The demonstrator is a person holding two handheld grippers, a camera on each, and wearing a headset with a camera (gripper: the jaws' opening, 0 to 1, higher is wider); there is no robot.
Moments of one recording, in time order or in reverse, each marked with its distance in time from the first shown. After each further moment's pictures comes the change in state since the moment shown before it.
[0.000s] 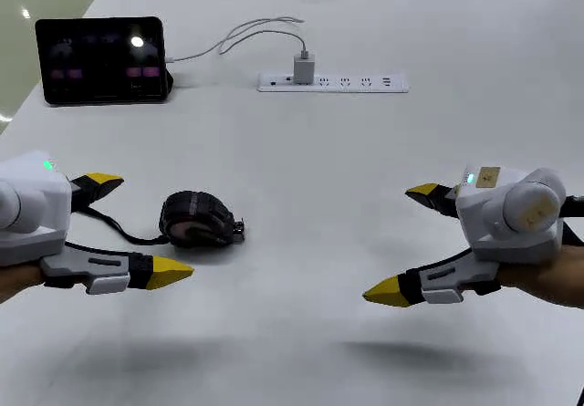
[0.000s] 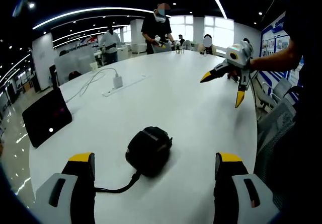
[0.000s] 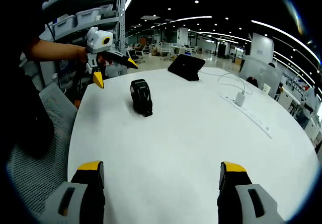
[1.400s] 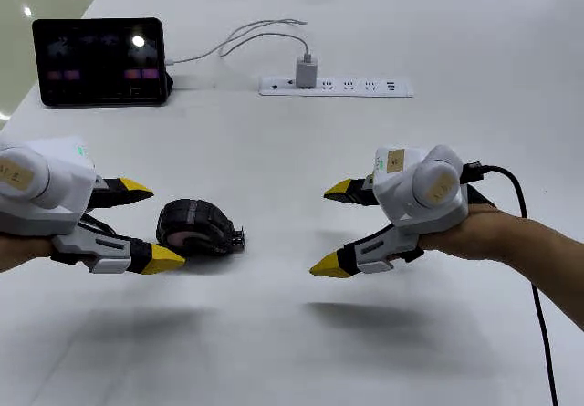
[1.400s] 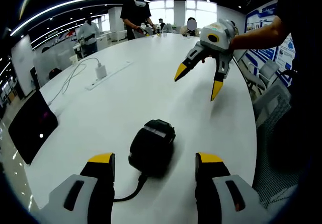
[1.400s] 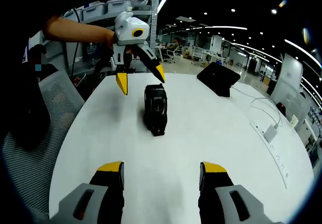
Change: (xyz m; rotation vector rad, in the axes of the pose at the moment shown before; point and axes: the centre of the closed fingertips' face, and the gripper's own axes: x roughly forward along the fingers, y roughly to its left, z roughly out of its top) left arm 0.026 0.010 -0.010 0.119 0.143 -0.146; right arm 0.076 0.009 0.044 -0.229 -0.011 0.194
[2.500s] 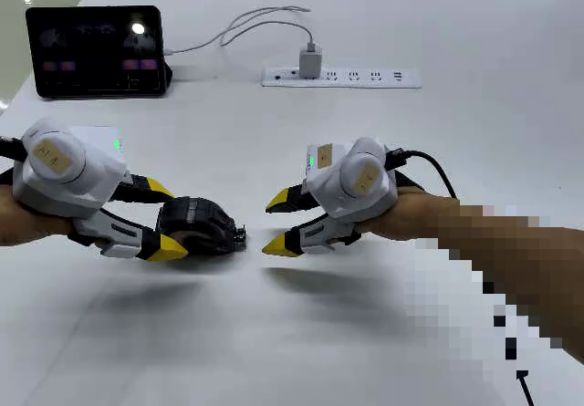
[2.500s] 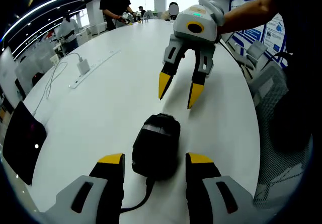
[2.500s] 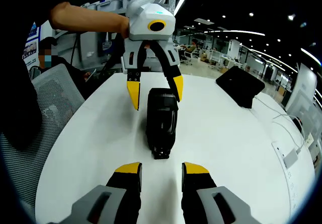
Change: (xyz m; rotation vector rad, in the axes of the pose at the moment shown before) left arm 0.024 0.006 -0.009 0.128 0.123 -0.111; right arm 0.070 0.000 0.025 -0.091 -0.004 0.127
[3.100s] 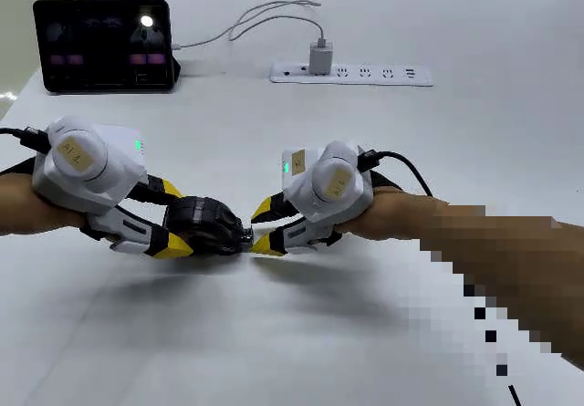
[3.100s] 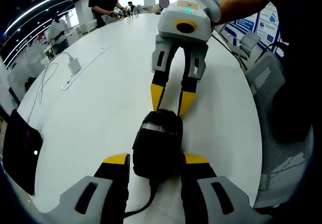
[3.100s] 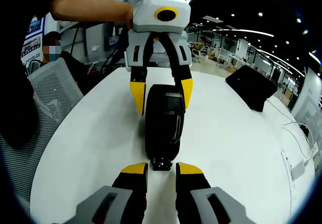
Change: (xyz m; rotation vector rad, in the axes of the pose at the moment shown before) left arm 0.011 0.002 -0.005 0.064 0.050 -0.047; right arm 0.031 0.000 0.004 -0.042 0.033 0.054
